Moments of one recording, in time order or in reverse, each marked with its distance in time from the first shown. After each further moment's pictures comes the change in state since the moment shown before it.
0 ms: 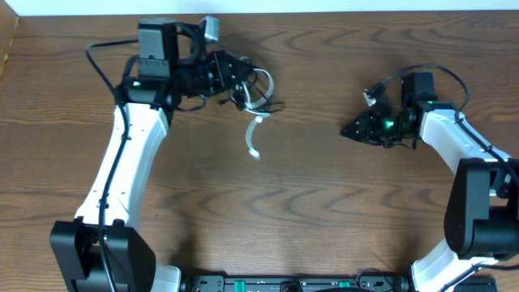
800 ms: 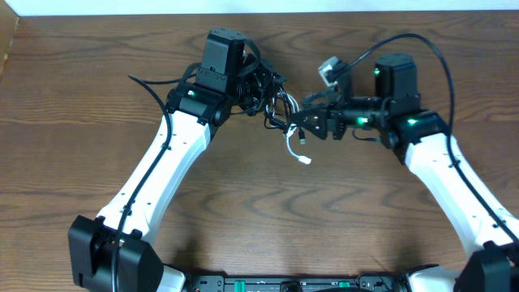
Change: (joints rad) left arm -0.258 0.000 0.000 0.014 -0.406 -0.818; right arm 0.278 -0.308 0.002 0.326 -0.117 -0.055
